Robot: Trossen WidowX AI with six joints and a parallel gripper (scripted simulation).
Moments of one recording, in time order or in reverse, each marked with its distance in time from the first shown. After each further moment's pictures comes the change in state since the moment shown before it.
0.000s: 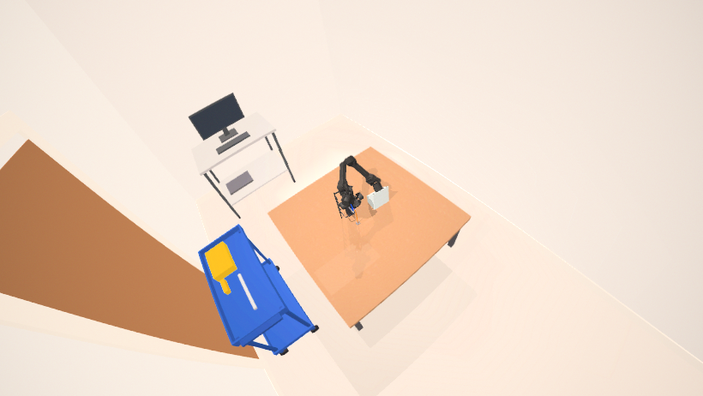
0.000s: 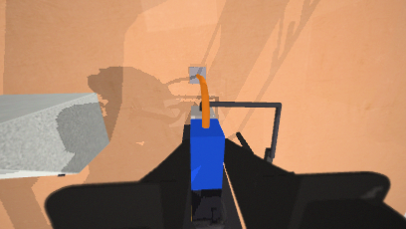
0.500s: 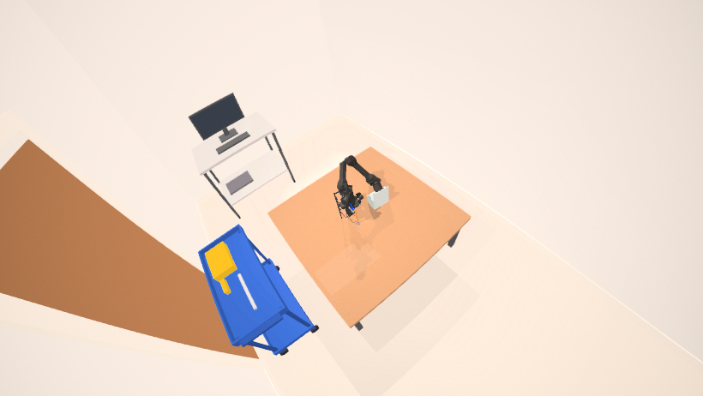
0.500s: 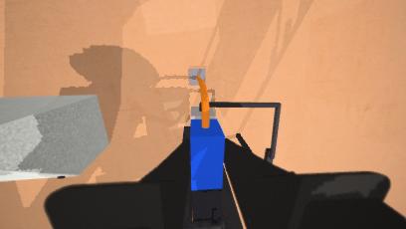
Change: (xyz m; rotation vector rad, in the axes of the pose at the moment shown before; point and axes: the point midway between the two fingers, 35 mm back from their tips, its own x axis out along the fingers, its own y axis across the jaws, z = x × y) arm -0.001 0.000 -0.001 0.005 -0.019 -0.004
